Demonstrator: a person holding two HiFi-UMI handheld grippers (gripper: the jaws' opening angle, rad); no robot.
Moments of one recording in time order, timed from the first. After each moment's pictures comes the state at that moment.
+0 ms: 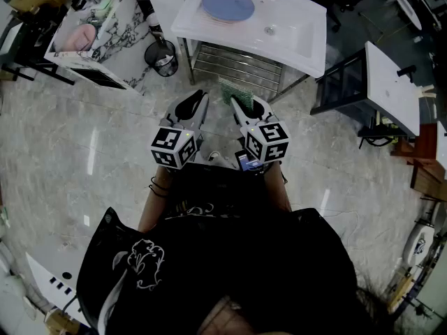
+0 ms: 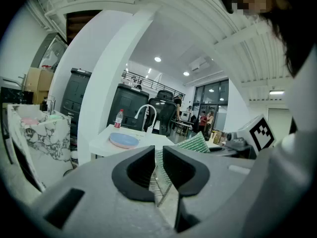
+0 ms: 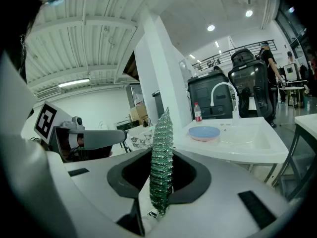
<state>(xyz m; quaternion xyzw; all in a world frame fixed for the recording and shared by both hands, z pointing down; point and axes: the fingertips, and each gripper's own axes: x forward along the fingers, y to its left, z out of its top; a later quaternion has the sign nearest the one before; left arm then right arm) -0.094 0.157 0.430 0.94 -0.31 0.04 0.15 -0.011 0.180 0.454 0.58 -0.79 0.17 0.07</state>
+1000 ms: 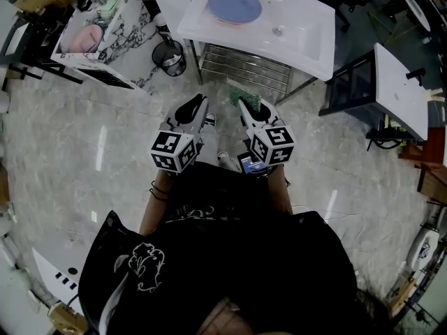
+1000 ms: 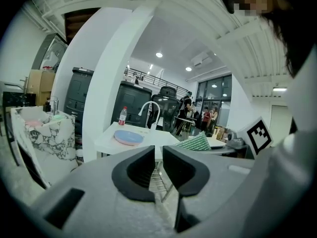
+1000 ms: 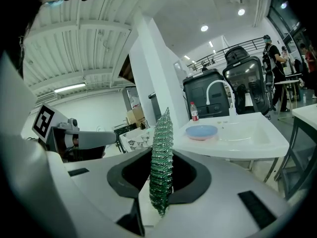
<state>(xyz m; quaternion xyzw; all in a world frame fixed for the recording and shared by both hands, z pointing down) -0.105 0.148 0.435 0.93 -0.32 0.07 0.16 0.000 0.172 0.462 0.59 -0.78 0.19 0.05</state>
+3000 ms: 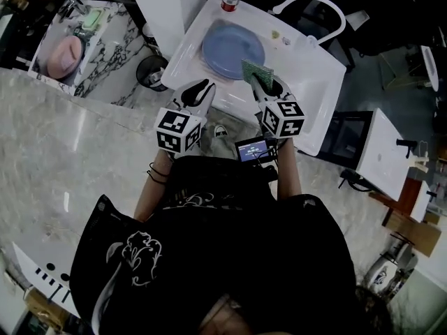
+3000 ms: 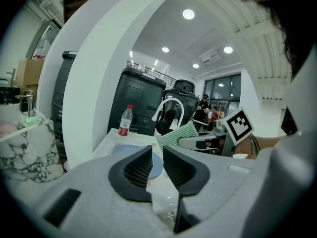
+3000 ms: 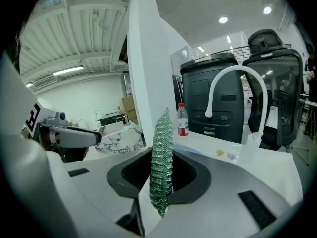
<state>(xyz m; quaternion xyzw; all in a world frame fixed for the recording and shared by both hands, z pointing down) 0.024 -0.157 0.451 0.92 -0.33 0.08 0.18 0.154 -0.178 0.466 0.56 -0.80 0.16 0.14</state>
